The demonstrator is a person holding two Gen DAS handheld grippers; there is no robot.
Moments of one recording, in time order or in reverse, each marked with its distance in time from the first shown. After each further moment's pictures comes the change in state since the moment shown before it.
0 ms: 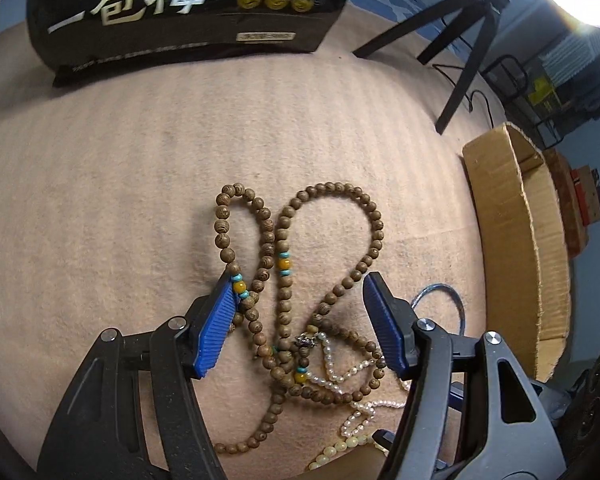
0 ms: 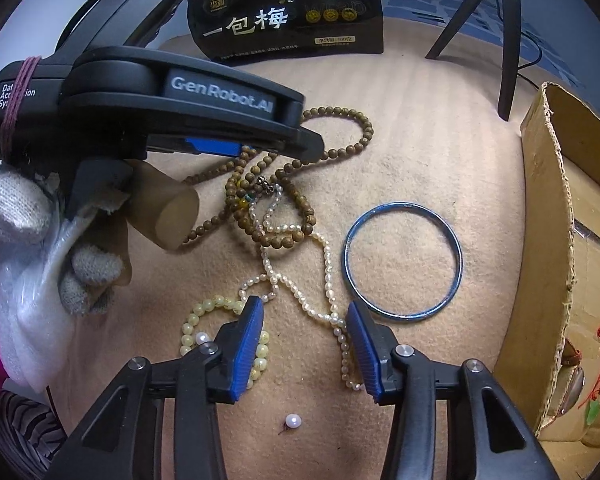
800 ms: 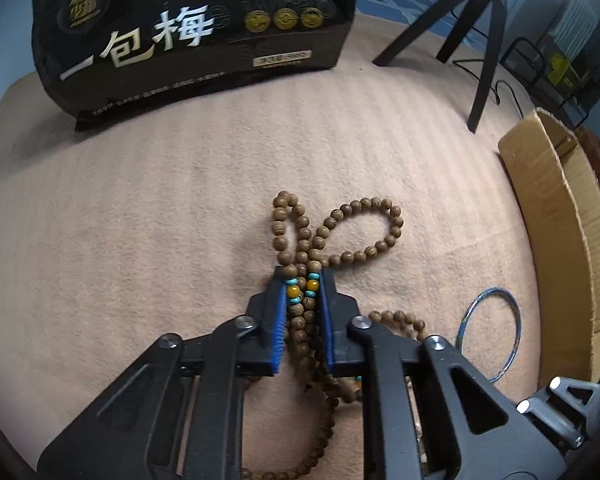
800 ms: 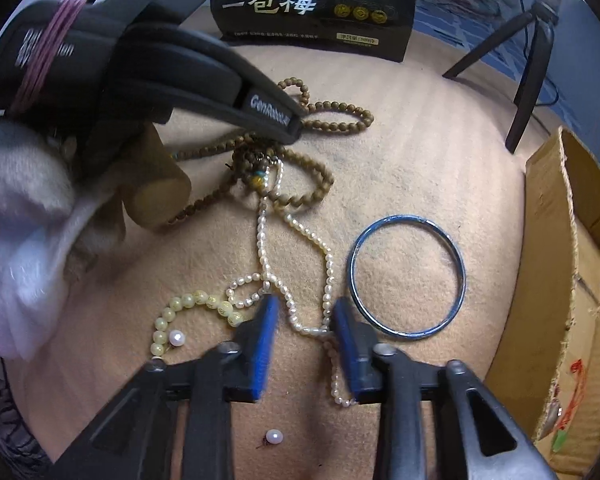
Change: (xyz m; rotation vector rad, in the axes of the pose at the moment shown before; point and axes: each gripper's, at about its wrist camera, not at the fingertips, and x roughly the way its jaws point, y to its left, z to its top) left arm 0.011 0.002 0.006 0.074 -0.087 0.141; right arm 0.013 0.025 -0.004 -0.148 0.018 -0.145
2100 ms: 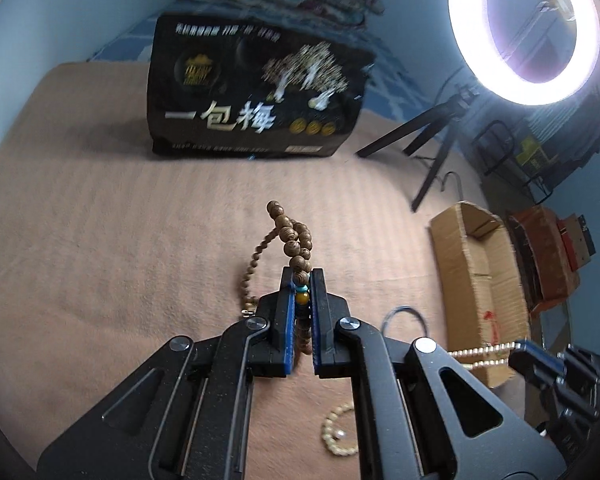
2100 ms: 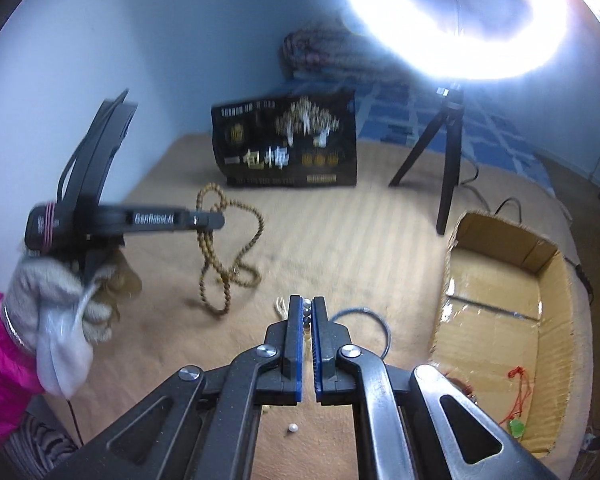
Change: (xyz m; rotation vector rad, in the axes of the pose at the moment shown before) left arm -0.136 0.054 -0.022 -0.162 -0.182 -0.171; right arm -0.140 -0.032 0.006 0.156 -0.368 0.051
